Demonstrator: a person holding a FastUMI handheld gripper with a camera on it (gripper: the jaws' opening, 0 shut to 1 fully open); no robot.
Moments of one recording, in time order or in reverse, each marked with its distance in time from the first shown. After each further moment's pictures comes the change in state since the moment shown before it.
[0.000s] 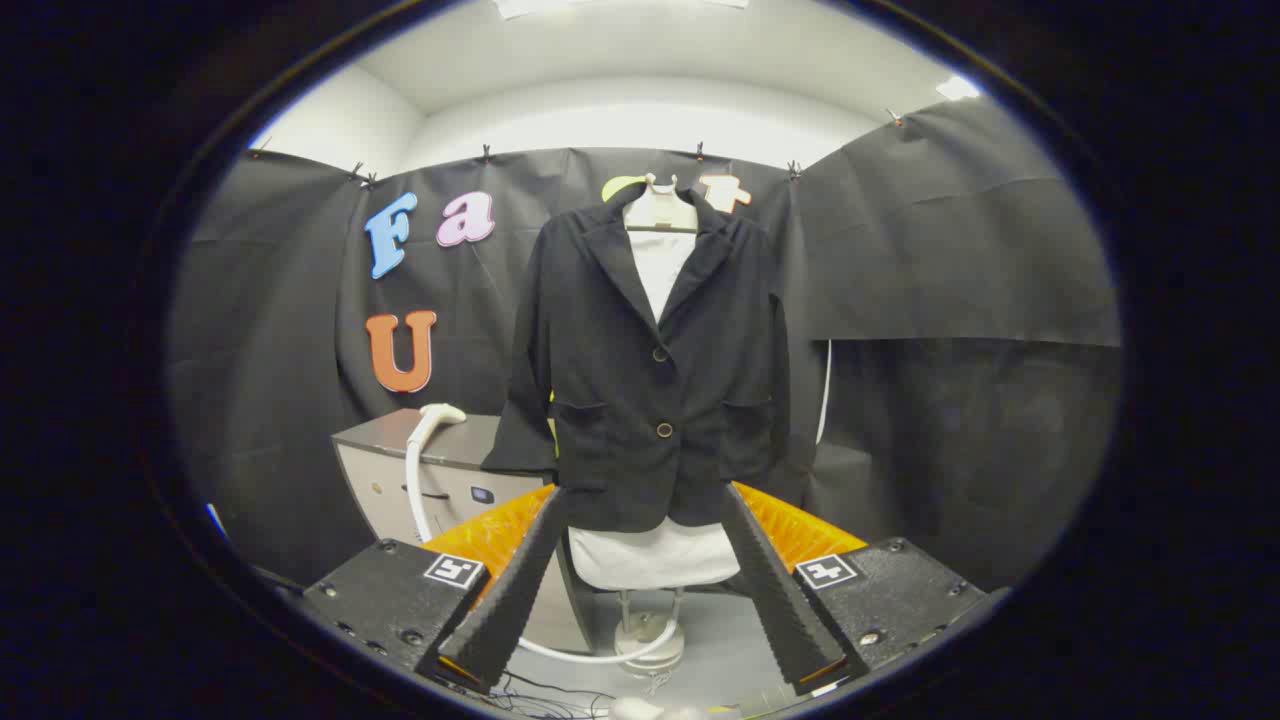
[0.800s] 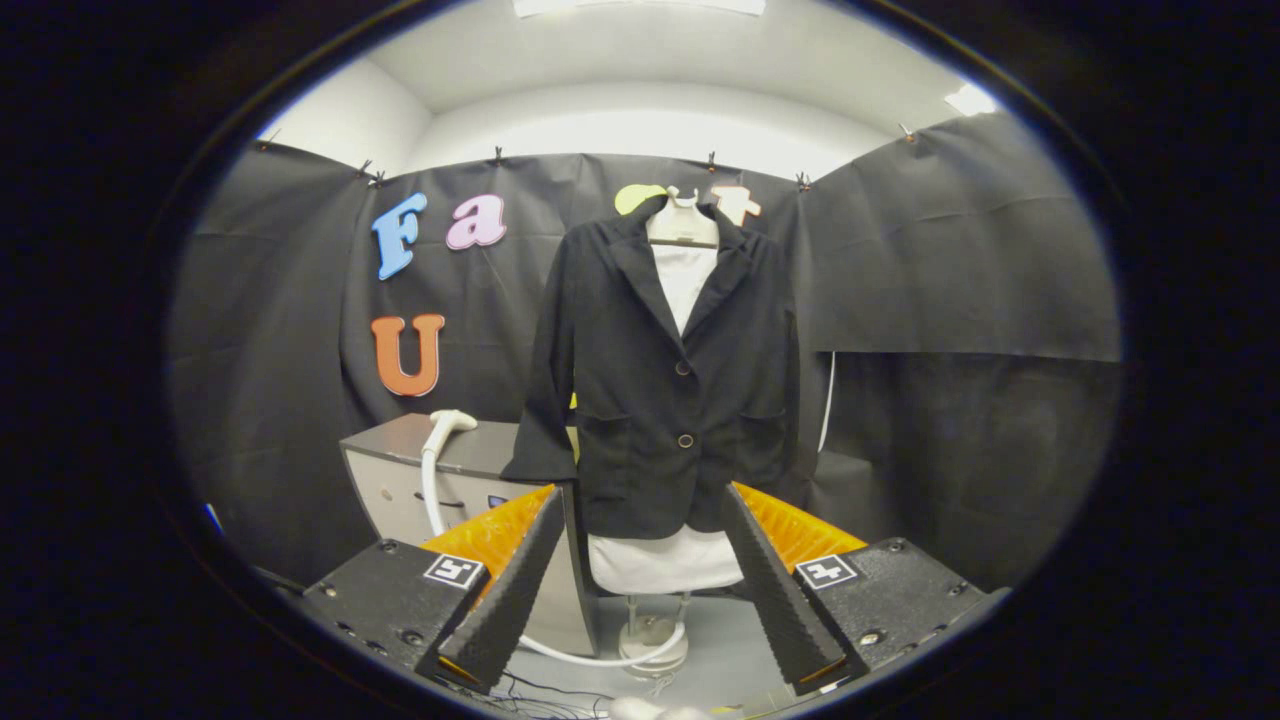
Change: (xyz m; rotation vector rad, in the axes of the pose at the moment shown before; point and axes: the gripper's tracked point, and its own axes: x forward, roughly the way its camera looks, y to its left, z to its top) arm -0.003 0.044 0.013 -0.003 -0.010 0.001
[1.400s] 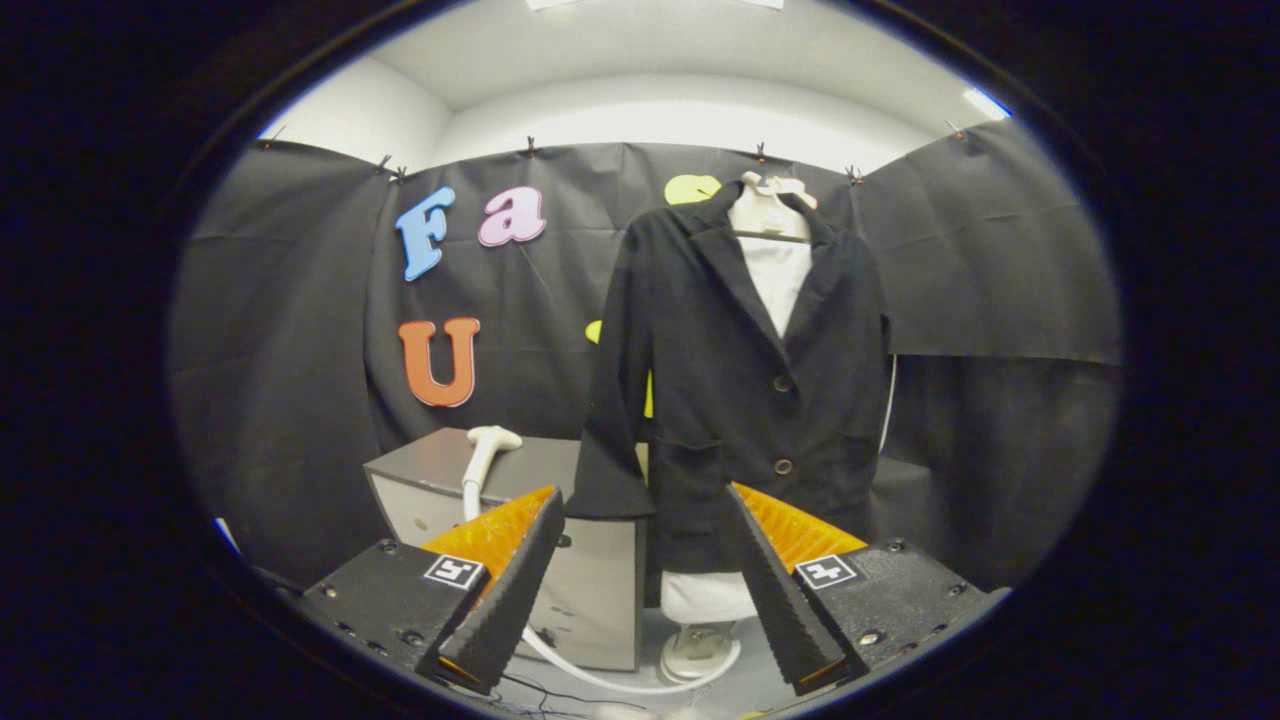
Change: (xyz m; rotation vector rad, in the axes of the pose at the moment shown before) arm 0.108 0.130 0.027 -0.011 0.007 0.140
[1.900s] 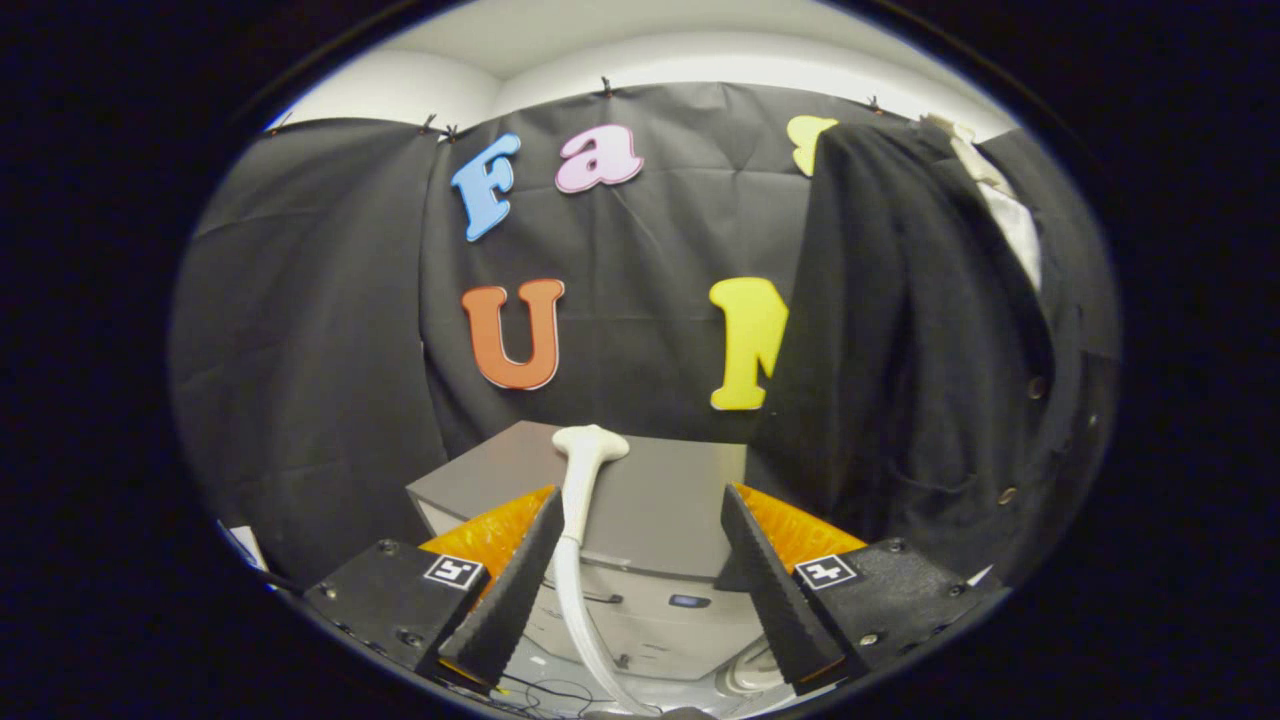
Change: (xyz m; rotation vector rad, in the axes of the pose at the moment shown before) arm 0.187 0.155 -0.017 0.001 0.174 0.234
